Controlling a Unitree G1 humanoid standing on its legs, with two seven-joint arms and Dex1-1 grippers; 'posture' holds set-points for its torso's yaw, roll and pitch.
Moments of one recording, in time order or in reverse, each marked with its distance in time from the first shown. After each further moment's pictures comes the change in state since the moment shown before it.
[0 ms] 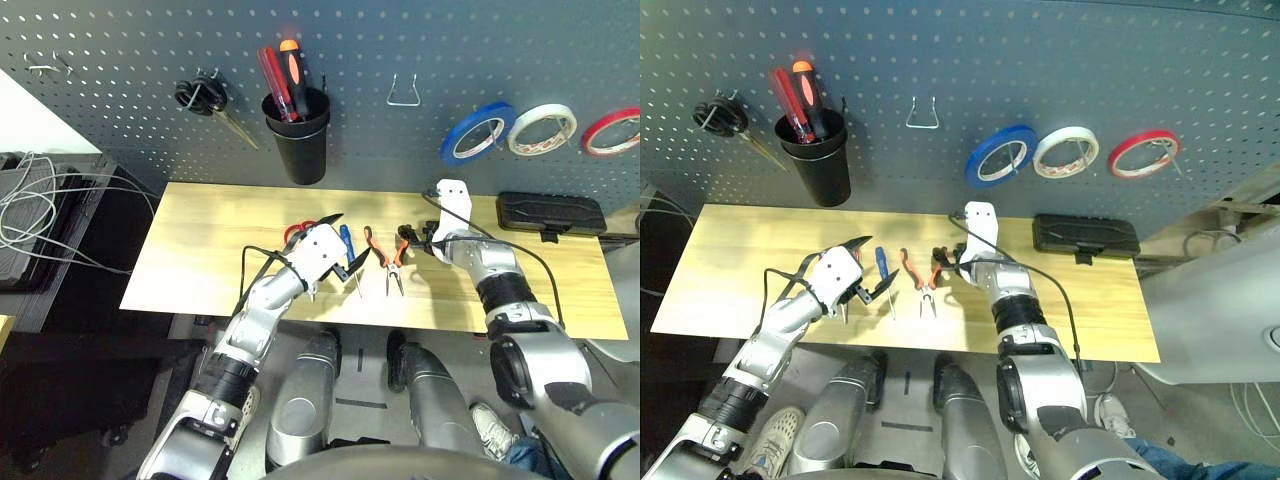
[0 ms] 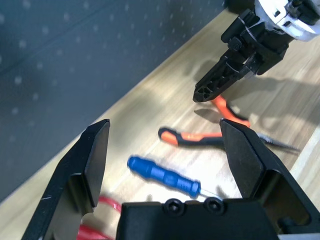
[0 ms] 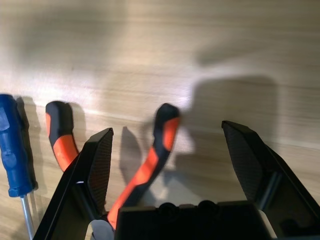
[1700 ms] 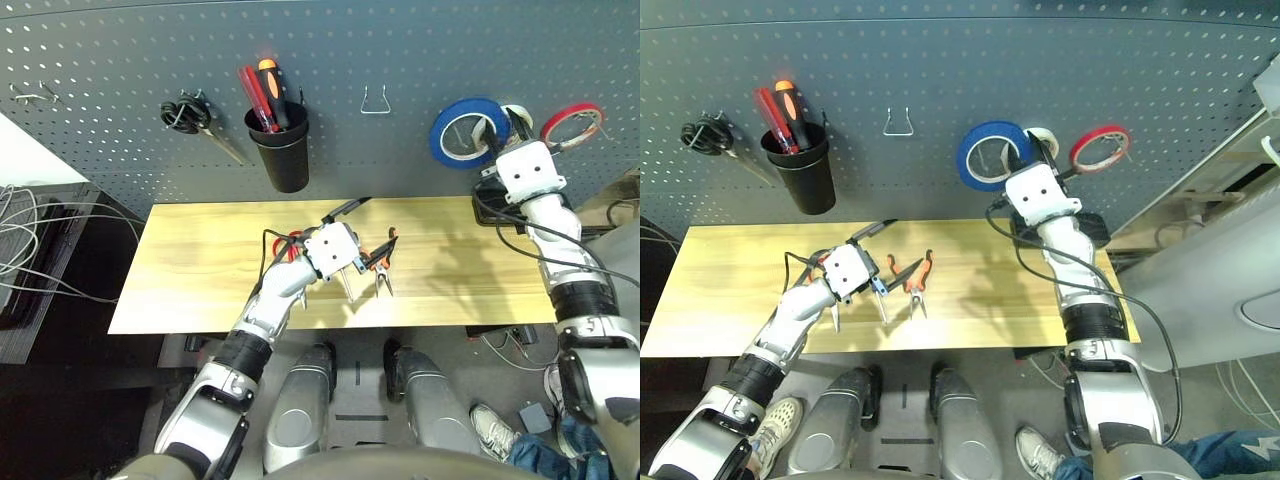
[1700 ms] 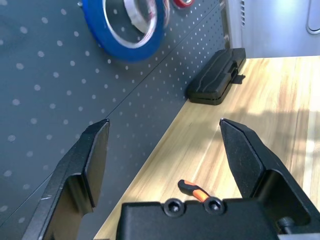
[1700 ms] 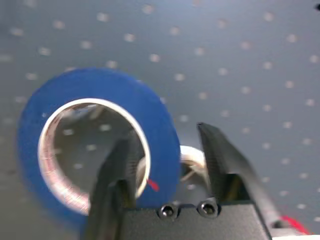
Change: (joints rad) left arm -0.163 -0.052 -0.032 0.225 -0.033 -0.352 -0.059; right arm 0.213 -0.315 0.057 -0.271 -0.389 -1.178 -0.189
